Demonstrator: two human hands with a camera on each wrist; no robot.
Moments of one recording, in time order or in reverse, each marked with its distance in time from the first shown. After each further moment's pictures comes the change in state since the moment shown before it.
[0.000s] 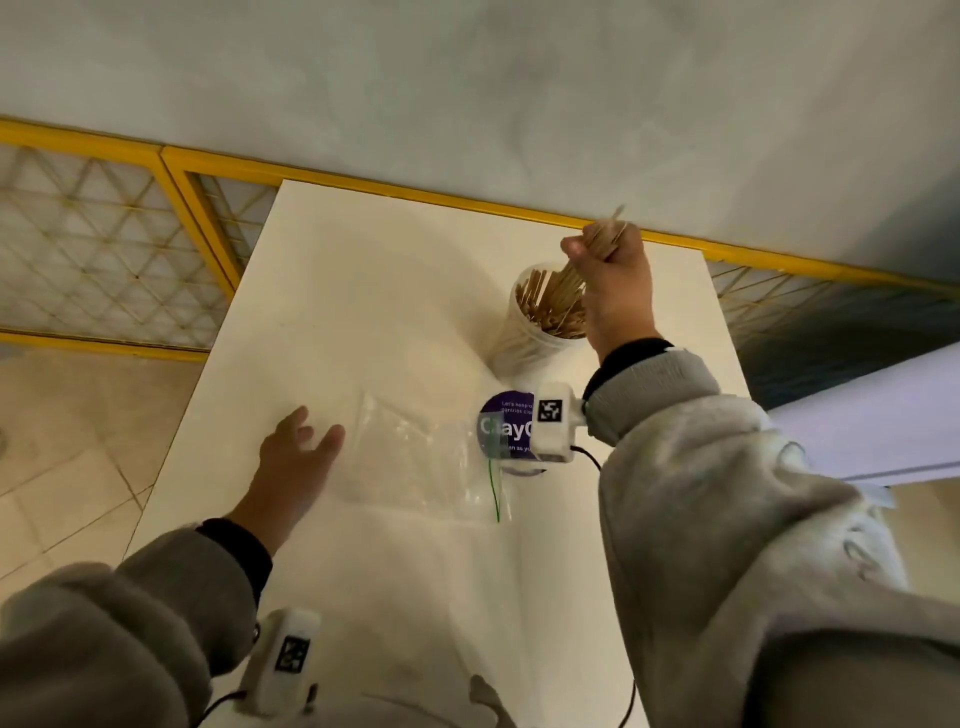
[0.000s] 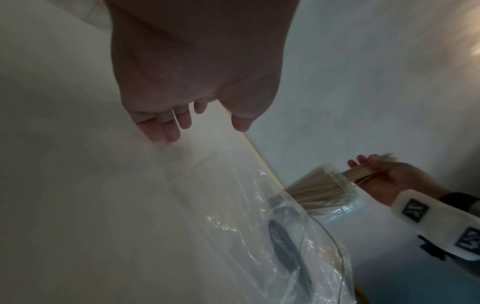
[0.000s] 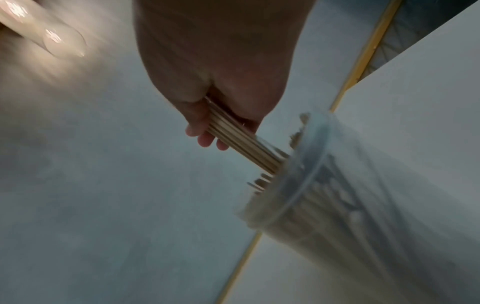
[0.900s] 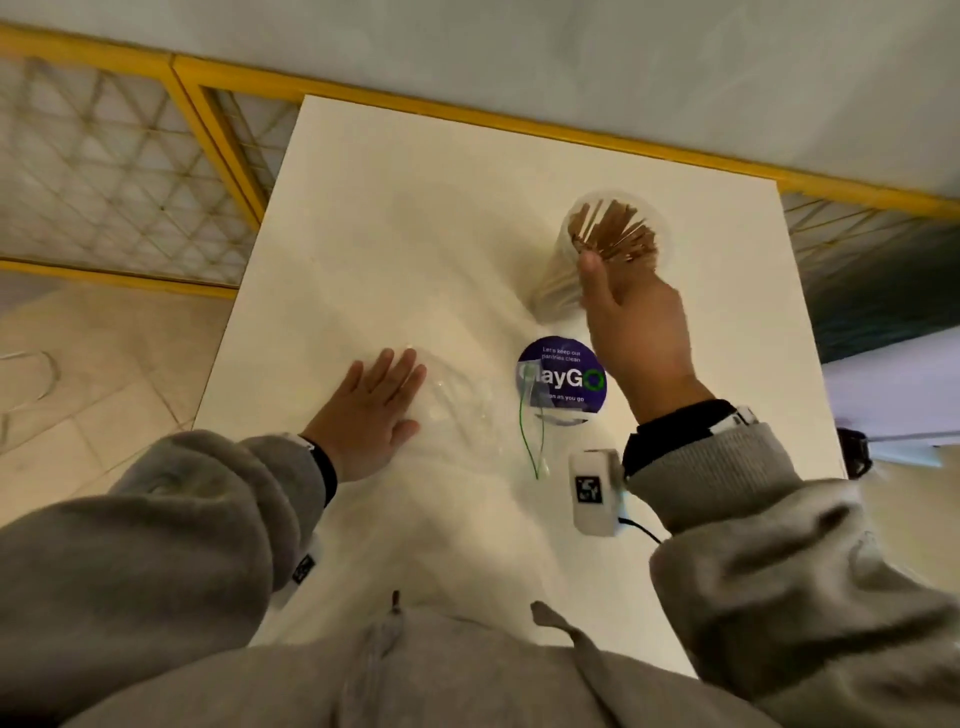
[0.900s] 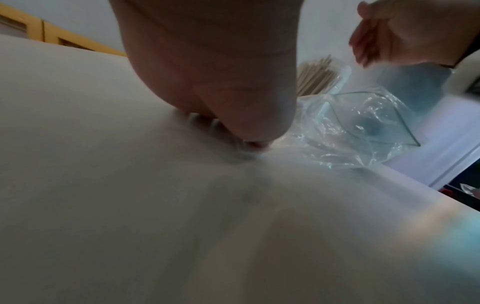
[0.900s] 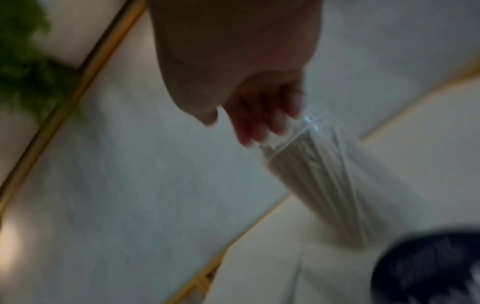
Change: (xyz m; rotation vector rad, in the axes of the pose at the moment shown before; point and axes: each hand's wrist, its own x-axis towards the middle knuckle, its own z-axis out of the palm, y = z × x) left_hand 0.027 -0.031 0.014 1.202 -0.369 0.786; right_hand -0.078 0.025 -0.001 -0.918 -0.180 -0.154
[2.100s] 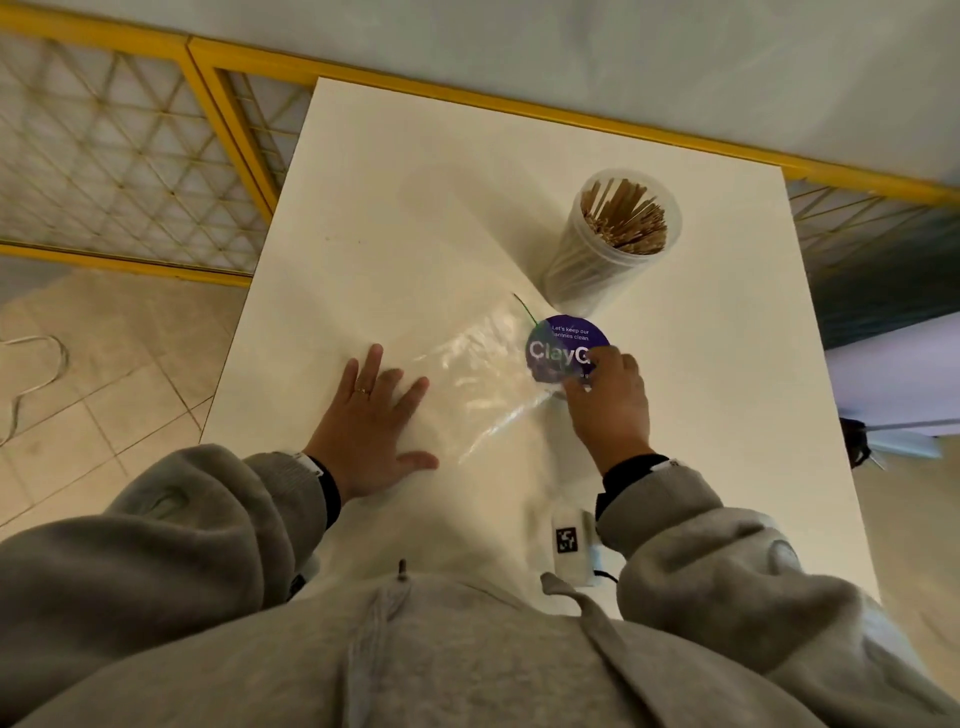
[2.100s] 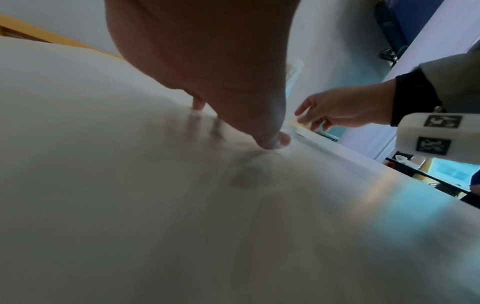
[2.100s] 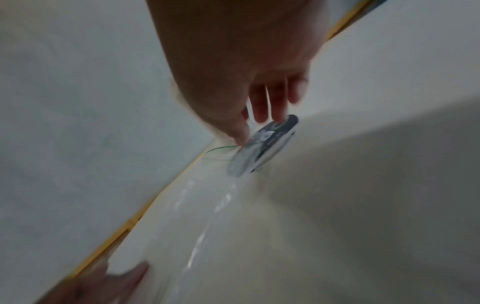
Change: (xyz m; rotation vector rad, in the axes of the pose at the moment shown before) left_hand -0.046 0.020 -0.001 0.090 0.012 -0.047; right_hand -0.082 0.058 0.074 -0.030 -0.160 0.335
